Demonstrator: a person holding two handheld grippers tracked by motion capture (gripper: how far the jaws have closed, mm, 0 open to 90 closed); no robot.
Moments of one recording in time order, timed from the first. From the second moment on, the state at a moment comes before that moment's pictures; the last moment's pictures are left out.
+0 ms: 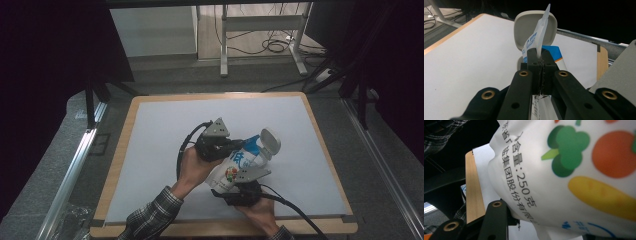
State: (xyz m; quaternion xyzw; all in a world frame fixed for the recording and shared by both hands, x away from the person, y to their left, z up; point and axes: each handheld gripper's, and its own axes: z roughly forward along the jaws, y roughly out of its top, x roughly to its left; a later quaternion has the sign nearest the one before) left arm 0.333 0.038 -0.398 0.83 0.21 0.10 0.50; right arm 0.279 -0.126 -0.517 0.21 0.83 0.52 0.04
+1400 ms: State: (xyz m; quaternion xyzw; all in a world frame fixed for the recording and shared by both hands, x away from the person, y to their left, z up) left arm 0.346 0.023 -0.398 0.84 0.22 0.09 0.49; right arm 0.285 -0.123 -0.507 0.21 0.82 0.53 0.00
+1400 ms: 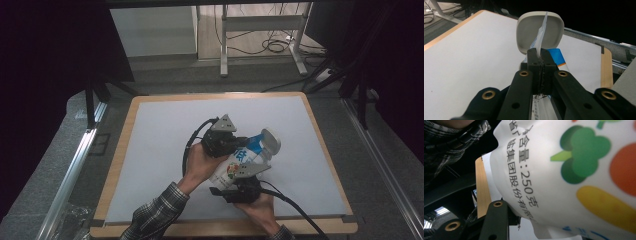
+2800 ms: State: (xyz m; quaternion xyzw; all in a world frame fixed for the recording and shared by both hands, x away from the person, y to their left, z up) left arm 0.358 0.013 -0.396 0.85 0.24 0.08 0.47; right arm 0.282 -0.122 -0.500 0.21 0.81 0.55 -0.02
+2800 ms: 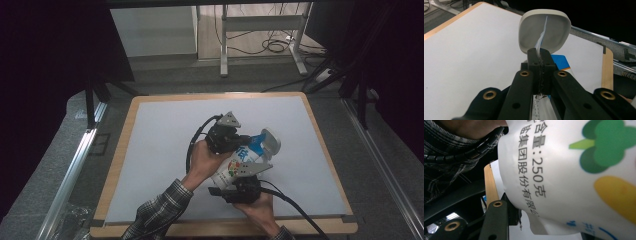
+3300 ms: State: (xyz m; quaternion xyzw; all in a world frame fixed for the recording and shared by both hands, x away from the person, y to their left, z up) left arm 0.362 0.011 -0.393 0.85 0.25 0.07 0.45; right arm 0.280 -0.122 -0.497 0.21 0.81 0.55 -0.03
